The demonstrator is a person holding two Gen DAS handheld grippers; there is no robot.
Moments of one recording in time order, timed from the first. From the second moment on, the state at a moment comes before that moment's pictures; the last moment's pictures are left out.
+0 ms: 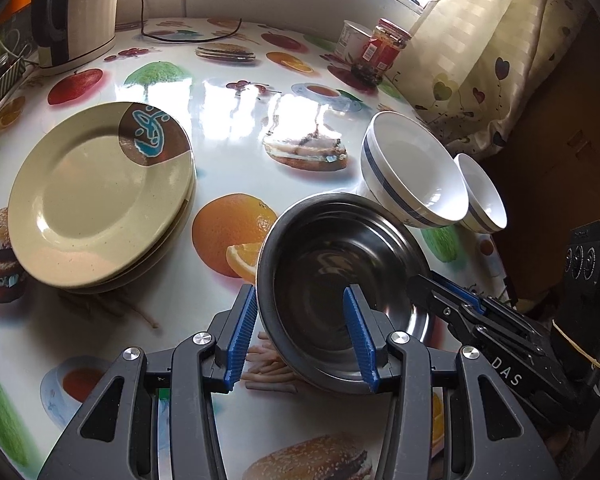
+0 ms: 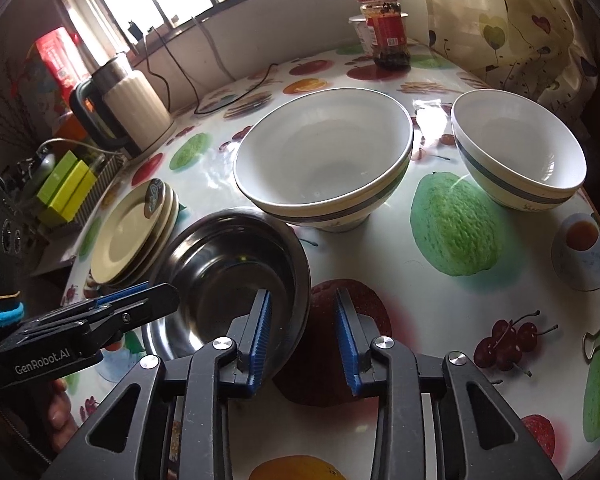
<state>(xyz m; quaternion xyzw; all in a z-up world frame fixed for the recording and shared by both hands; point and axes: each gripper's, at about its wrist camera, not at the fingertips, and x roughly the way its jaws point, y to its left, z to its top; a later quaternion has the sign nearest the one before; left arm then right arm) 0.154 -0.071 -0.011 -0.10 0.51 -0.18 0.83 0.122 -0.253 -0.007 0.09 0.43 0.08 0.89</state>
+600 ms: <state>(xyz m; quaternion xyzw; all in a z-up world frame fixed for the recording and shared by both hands) 0.124 -0.098 -0.011 -0.08 0.53 -0.23 0.82 0.094 -0.272 -0.002 0.10 0.43 0.07 0.89</state>
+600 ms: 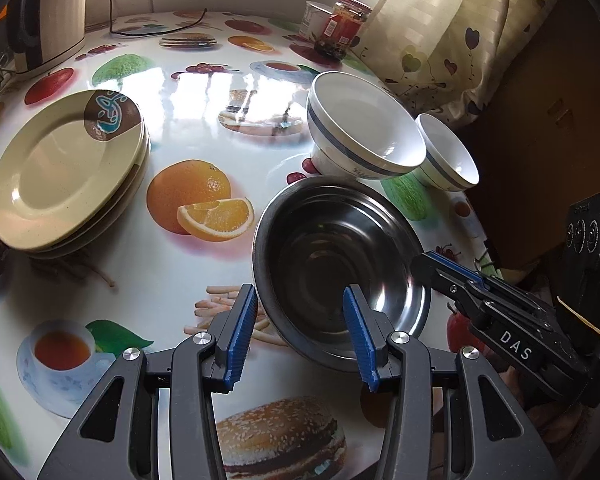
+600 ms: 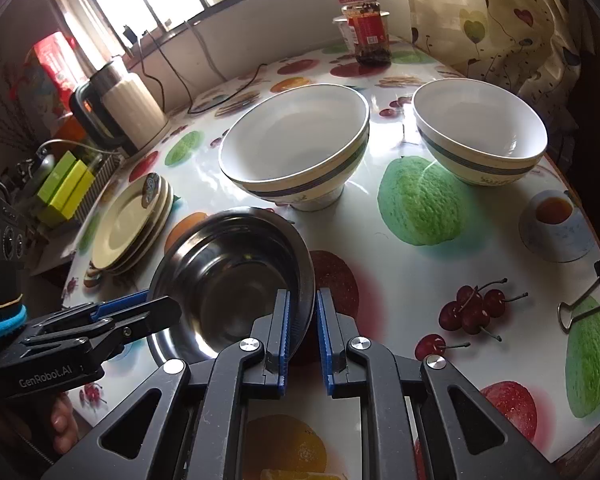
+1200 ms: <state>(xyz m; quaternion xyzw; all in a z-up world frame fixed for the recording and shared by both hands) 0.100 -0.124 -0.009 -0.05 0.53 -0.26 0.81 0.059 -0.303 0.002 0.11 0.42 0.04 0.90</state>
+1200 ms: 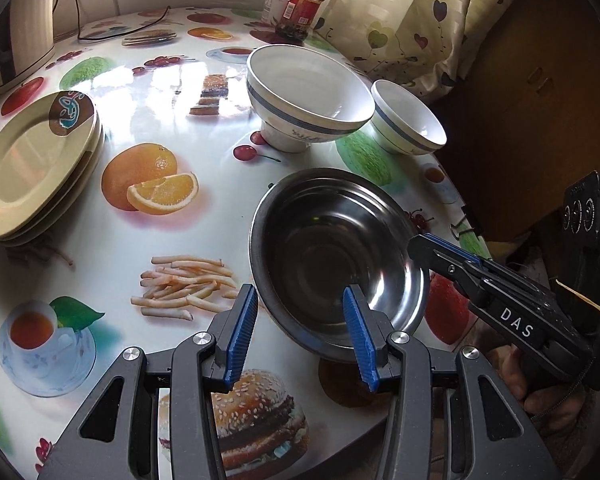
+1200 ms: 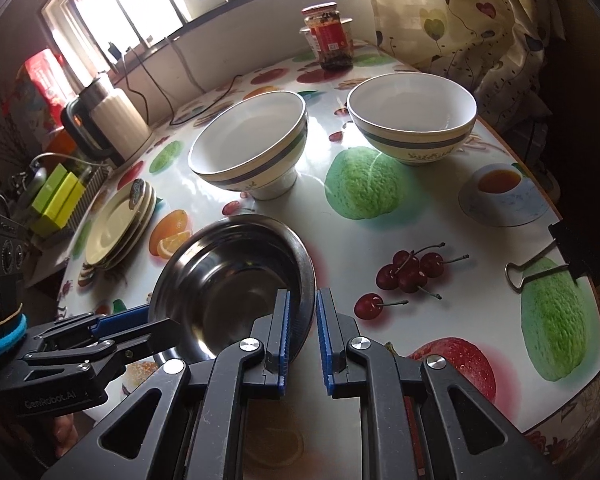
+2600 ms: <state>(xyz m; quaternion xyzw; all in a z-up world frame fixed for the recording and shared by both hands) 0.235 -0.142 0.018 -0.03 0.49 -0.21 0.85 0.166 -0.301 0.044 0.06 0.40 0.00 0.92</state>
